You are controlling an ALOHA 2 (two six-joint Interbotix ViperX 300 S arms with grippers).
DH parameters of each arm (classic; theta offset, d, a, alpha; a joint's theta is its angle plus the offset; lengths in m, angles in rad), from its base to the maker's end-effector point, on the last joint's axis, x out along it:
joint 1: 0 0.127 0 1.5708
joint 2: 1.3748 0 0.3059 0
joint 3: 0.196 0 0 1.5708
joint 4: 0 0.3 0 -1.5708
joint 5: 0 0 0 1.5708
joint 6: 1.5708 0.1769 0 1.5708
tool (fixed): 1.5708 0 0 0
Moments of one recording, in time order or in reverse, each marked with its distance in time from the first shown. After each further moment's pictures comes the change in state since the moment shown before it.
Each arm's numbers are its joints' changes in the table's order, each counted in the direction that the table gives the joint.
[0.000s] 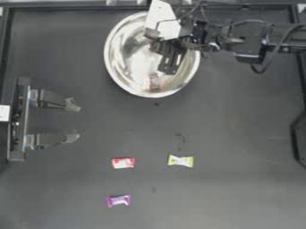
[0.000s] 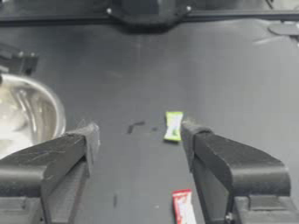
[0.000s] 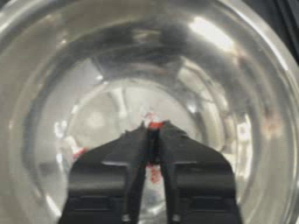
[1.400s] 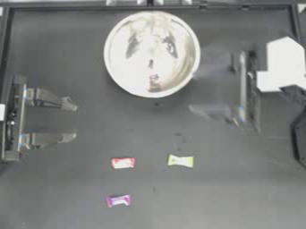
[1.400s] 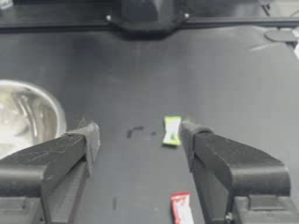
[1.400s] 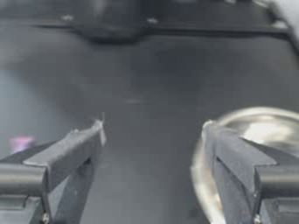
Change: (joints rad) left arm 0.005 0.035 0.000 -0.002 -0.026 0.003; right arm 0.374 0.816 -0.565 0.143 0.304 0.012
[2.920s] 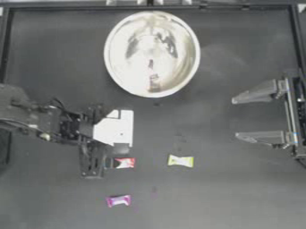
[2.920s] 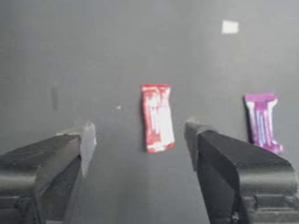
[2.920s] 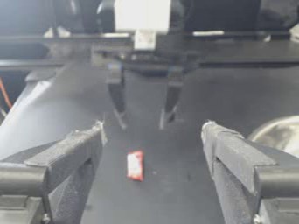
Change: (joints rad) left arm -0.060 -0.769 0.522 0.244 -0.612 -0.318; right arm 0.064 0.224 -0.250 0.083 0.152 0.020
